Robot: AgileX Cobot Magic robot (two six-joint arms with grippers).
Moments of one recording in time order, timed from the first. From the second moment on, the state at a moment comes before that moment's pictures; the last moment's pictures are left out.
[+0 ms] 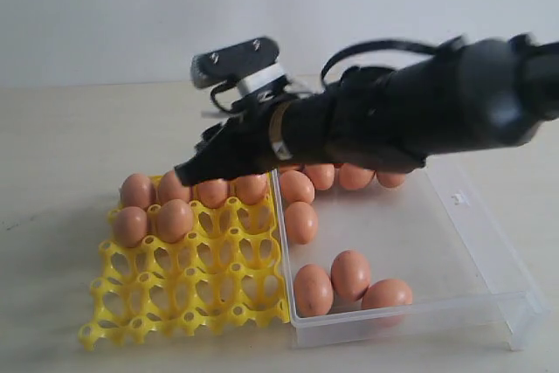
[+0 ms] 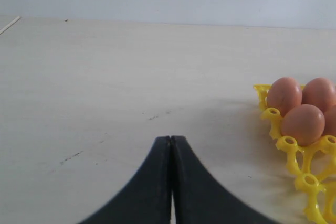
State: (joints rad) left arm 0.05 0.01 0.00 -0.05 0.37 -0.03; right arm 0.74 1.86 -1.10 -0.68 -0.09 0.76
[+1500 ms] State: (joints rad) left arm 0.05 0.01 0.00 -0.05 0.37 -0.03; right arm 0.63 1.79 -0.85 -0.01 0.37 0.39
